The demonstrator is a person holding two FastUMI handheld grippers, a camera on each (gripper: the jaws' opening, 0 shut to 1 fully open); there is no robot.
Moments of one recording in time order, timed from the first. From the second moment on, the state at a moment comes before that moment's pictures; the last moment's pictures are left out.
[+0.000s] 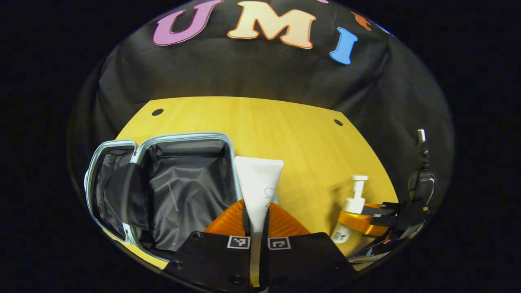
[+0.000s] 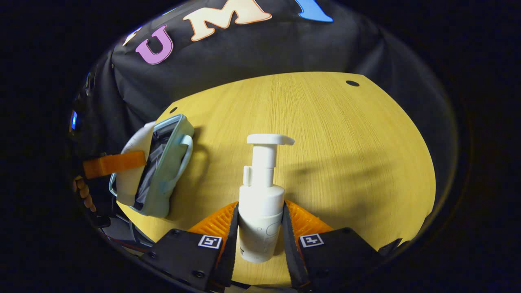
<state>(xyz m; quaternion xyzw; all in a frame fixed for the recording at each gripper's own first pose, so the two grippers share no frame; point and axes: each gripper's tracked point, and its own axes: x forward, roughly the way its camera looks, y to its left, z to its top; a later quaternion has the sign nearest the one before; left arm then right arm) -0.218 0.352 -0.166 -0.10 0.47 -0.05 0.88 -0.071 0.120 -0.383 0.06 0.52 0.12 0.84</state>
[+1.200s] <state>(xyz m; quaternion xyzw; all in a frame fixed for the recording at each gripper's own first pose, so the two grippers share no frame) -0.231 0.469 -0.240 -0.15 0.49 0.00 0.86 -0.059 0.306 -0.299 0.11 0.50 0.23 0.82</state>
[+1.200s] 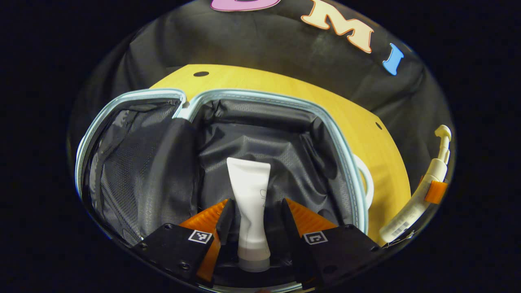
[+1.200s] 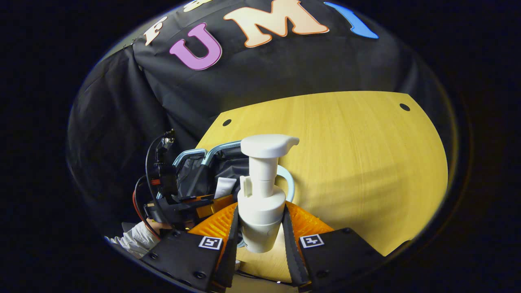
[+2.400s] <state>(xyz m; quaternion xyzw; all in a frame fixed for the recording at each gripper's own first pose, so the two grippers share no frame) -0.331 0.746 -0.145 -0.16 0.39 0.25 0.87 -0.063 0.410 -0.390 0.01 0.57 0.25 0.78</state>
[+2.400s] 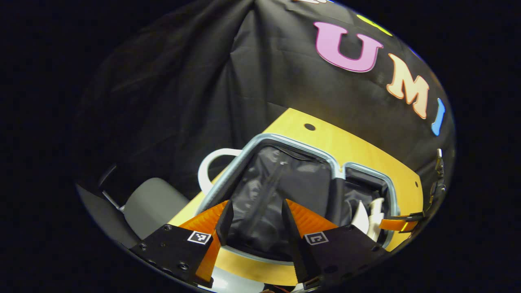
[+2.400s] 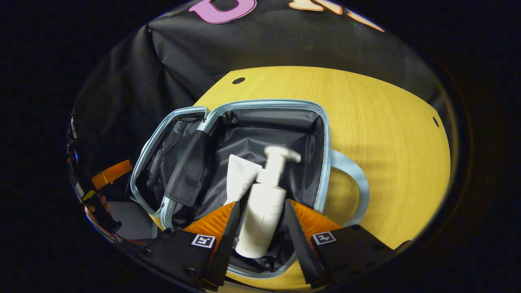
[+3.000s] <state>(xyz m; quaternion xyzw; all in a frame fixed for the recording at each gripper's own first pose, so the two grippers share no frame) -0.315 0.860 -0.193 -0.15 0.43 0.29 0.84 -0.027 0.370 -0.329 0.02 0.49 0.22 0.84</state>
